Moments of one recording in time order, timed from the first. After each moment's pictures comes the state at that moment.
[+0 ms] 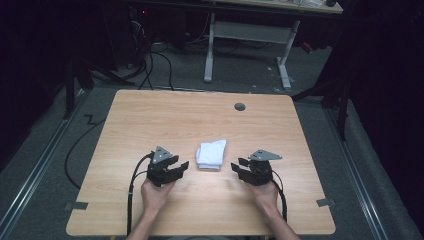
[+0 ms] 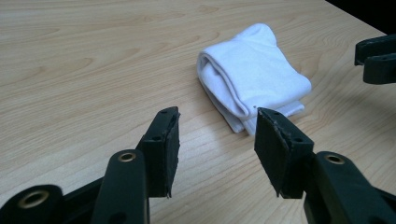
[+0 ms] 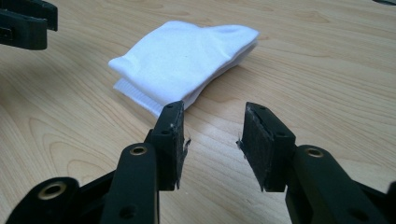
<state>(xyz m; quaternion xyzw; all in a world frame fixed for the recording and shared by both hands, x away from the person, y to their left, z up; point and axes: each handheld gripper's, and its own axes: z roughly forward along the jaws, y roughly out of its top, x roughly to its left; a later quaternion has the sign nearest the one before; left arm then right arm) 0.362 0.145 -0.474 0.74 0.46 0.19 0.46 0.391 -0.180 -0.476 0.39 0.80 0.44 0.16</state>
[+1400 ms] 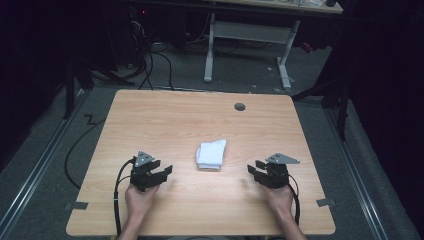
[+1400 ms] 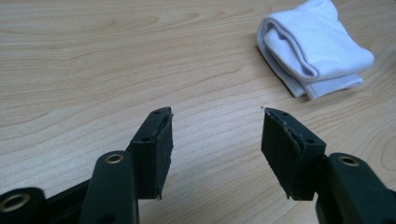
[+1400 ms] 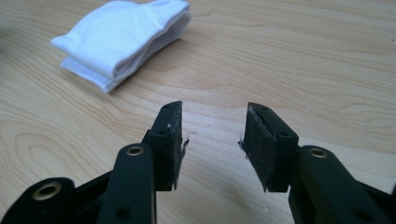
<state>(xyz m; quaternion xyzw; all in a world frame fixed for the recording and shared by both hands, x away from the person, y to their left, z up) 0.353 0.191 -0.491 0.72 0.51 0.19 0.43 0.387 -0.228 -0.484 0.43 0.78 0.42 0.18</state>
